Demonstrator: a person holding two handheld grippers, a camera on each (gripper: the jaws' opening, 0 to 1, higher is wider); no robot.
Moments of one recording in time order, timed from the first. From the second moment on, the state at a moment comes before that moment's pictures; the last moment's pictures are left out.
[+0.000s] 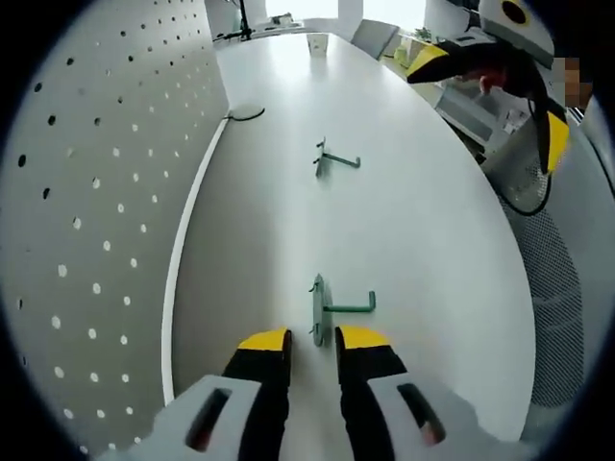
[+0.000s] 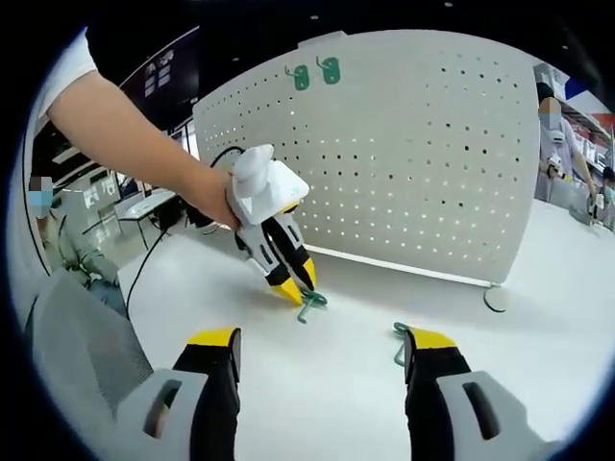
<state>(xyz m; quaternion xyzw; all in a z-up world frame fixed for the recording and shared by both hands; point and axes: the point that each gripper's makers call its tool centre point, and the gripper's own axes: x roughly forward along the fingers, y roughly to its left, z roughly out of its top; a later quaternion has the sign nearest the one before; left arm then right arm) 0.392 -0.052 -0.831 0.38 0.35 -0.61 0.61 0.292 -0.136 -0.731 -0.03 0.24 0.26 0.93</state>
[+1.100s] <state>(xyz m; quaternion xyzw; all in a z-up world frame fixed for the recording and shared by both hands) 0.394 -0.055 -0.830 0.38 0.34 -0.59 0.63 0.291 -0.140 -0.729 -0.03 0.24 0.26 0.94</state>
